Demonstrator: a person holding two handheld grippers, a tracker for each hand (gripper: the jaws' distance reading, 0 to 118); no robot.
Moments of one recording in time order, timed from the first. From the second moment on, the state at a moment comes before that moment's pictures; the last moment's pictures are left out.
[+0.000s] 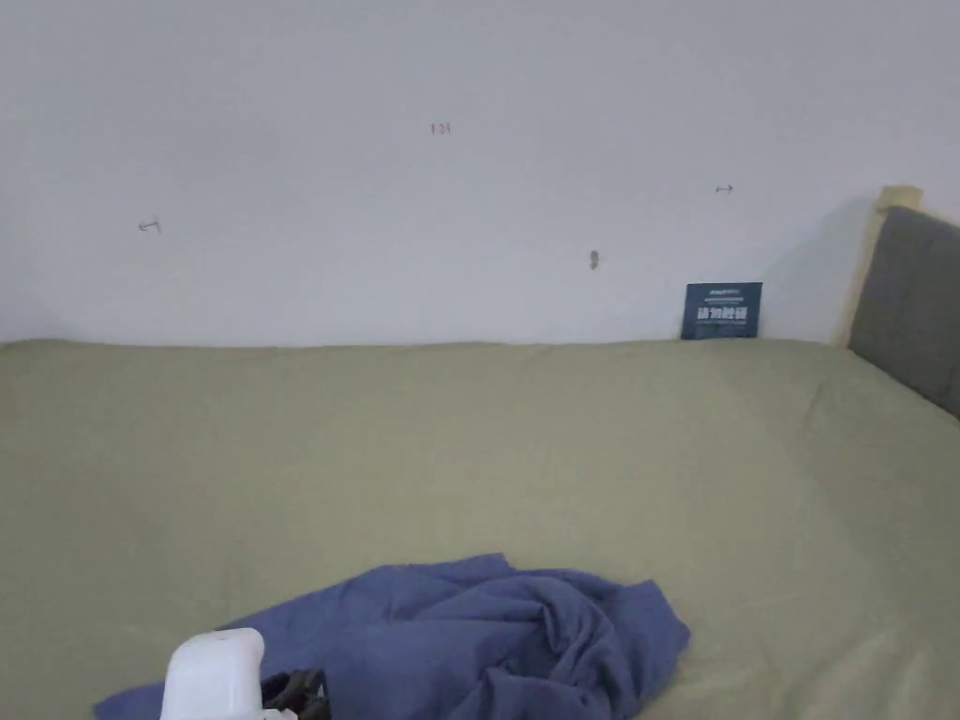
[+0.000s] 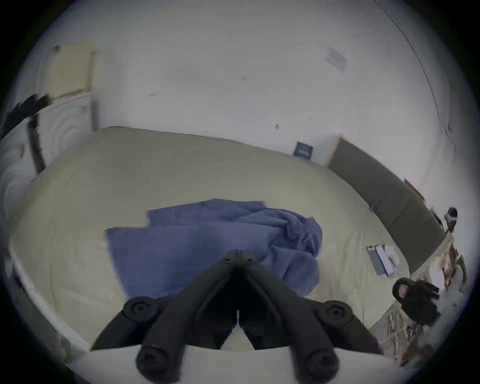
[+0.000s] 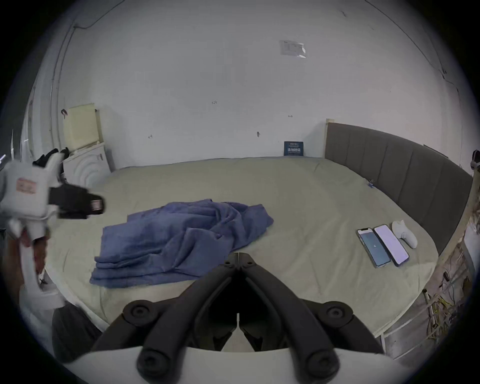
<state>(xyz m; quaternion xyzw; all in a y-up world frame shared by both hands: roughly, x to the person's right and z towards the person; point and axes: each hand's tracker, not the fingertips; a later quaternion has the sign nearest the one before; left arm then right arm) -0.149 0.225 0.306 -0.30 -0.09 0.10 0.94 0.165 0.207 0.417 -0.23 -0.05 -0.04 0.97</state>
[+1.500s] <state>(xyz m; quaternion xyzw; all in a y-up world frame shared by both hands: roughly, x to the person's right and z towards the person) -0.282 0.089 0.108 -0.47 -0.02 -0.03 0.88 0.146 0.164 0.328 -0.32 -0.04 -0.01 0.95</state>
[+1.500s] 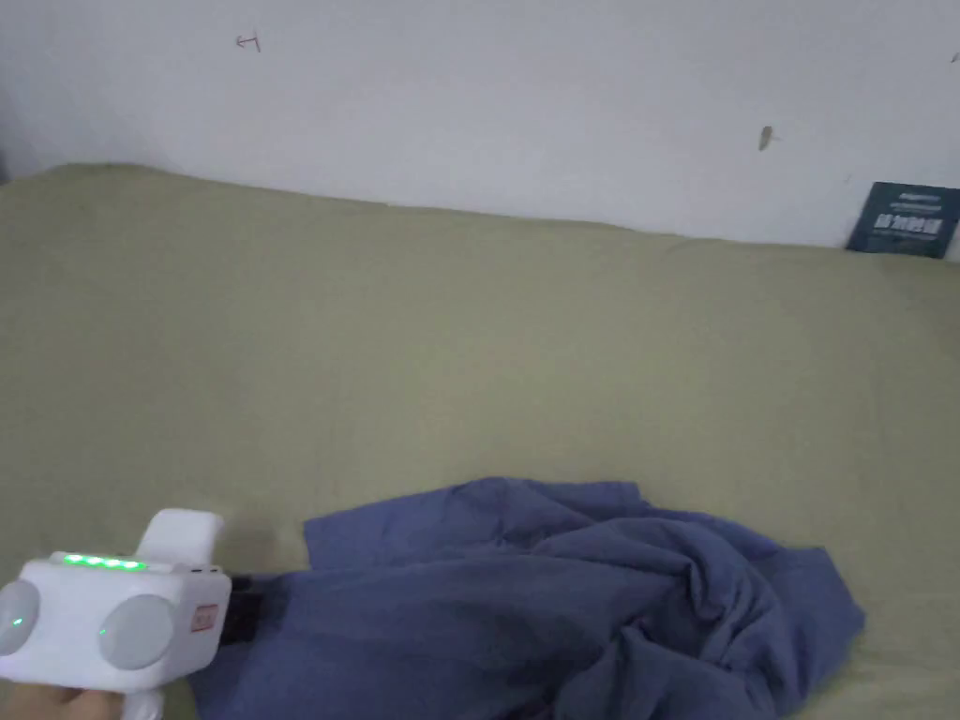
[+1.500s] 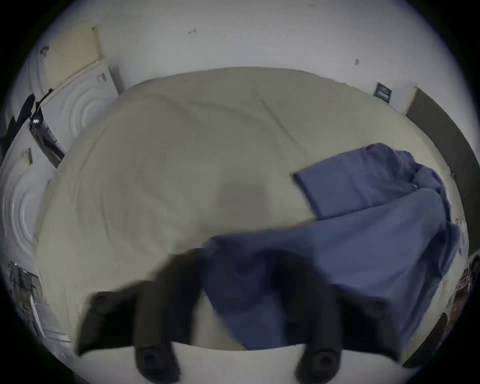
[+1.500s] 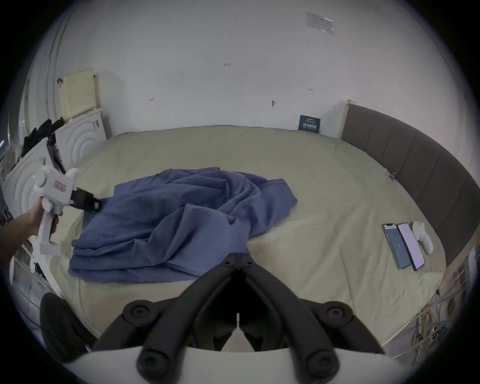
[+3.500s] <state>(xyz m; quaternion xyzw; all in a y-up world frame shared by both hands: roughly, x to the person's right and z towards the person) -0.293 0.445 0.107 -0.24 0.07 -0.04 0.97 0.319 0.460 0.170 -0.20 -0.08 0.02 0.98</state>
